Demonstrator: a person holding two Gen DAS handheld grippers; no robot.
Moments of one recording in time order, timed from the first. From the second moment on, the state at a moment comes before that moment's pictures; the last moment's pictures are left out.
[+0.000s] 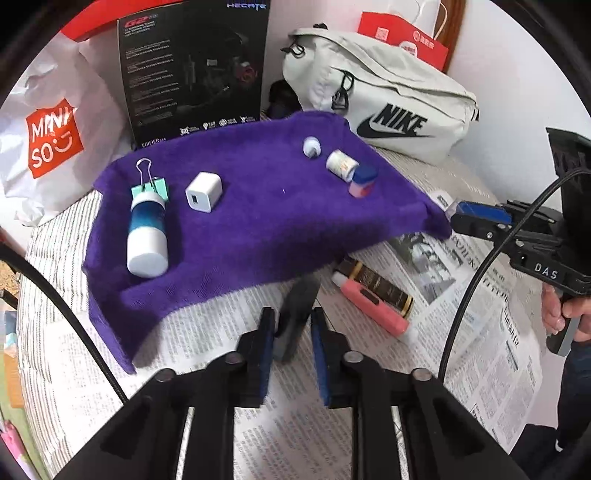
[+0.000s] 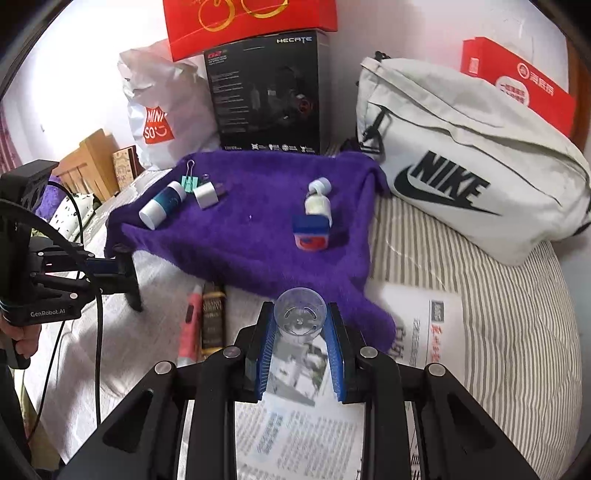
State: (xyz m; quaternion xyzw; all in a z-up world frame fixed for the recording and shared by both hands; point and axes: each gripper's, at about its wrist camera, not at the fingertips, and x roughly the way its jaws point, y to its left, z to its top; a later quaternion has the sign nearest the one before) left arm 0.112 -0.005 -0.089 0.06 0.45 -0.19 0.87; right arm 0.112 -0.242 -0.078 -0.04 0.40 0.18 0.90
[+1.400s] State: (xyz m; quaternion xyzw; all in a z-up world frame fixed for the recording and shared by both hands) left arm 0.183 0.015 -0.047 0.01 0.44 -0.17 0.88; right arm 0.204 -0.220 -0.109 -0.05 0.46 0.17 0.87
